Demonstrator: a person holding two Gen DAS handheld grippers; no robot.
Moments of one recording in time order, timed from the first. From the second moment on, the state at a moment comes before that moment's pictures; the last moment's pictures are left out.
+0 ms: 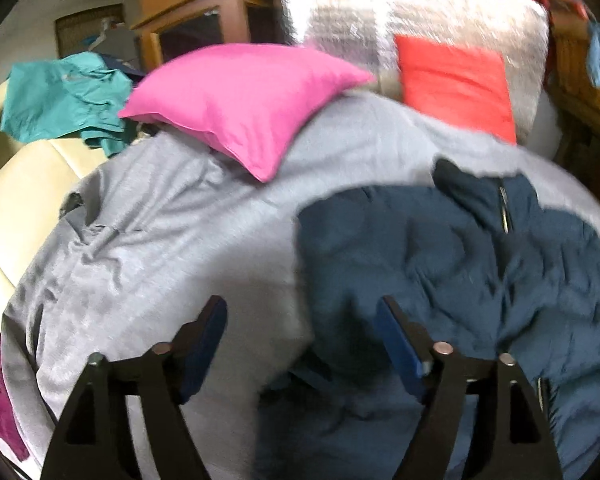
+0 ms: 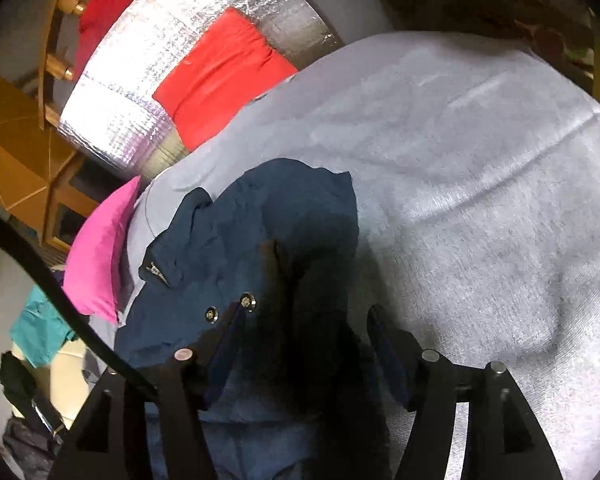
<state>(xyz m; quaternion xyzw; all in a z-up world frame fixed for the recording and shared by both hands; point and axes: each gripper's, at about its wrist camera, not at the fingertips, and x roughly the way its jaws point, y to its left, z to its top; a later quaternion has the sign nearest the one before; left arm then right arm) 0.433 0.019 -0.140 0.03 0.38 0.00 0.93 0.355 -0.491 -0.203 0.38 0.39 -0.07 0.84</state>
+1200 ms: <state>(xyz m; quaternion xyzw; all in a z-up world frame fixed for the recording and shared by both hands) 0.385 0.012 -0.146 -0.01 0.40 -0.07 0.91 0.306 -0.447 -0.163 0.28 0.34 -0.03 0.90</state>
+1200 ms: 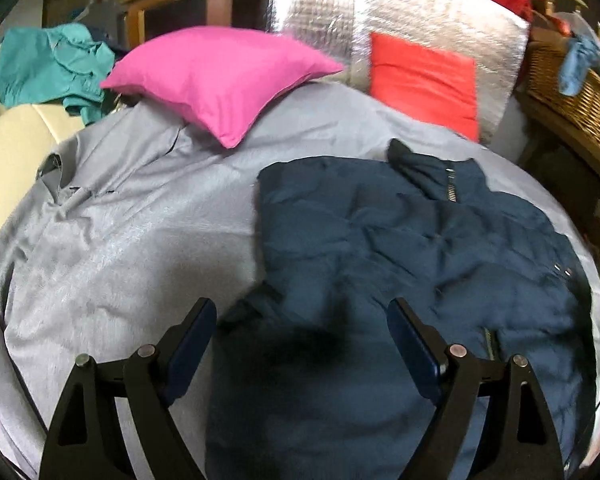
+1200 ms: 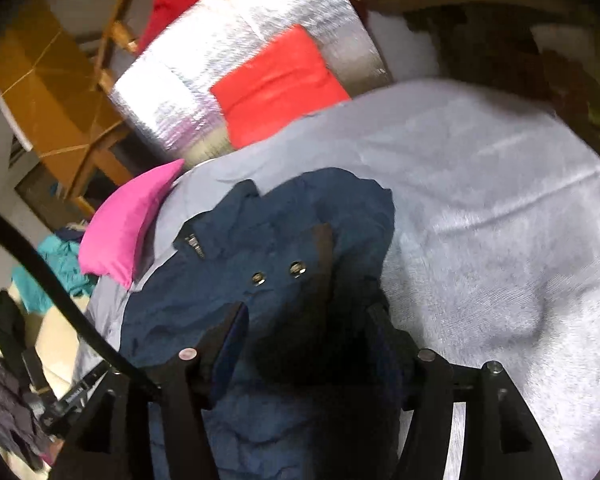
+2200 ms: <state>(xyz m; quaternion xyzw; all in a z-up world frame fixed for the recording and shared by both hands) 0.168 -0.030 -0.107 0.12 0.32 -0.10 0.94 0.128 -0.341 -0.146 0.21 0.26 0.07 0.94</state>
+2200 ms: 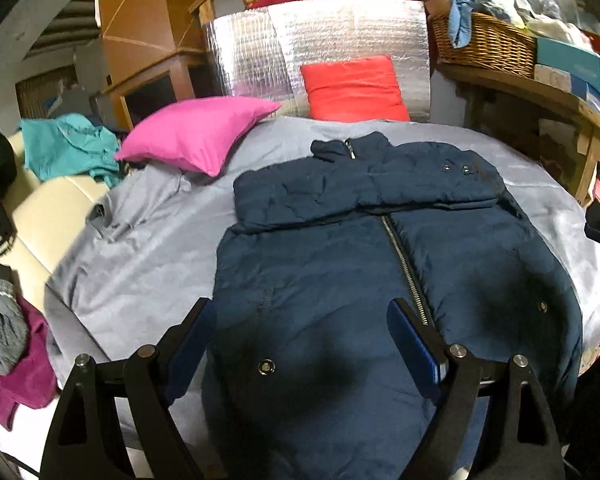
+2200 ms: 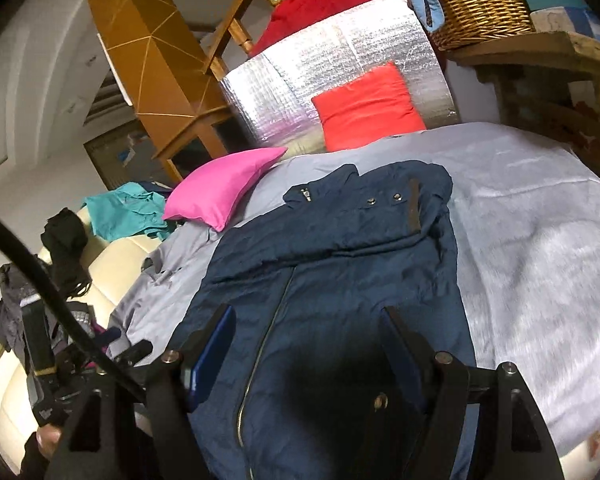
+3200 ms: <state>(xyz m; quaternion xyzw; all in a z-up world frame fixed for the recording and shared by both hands) 0.133 0.009 -0.138 0.13 0.40 -0.07 0.90 0.045 -0.363 -0.169 0.20 0.31 0.03 0.93</state>
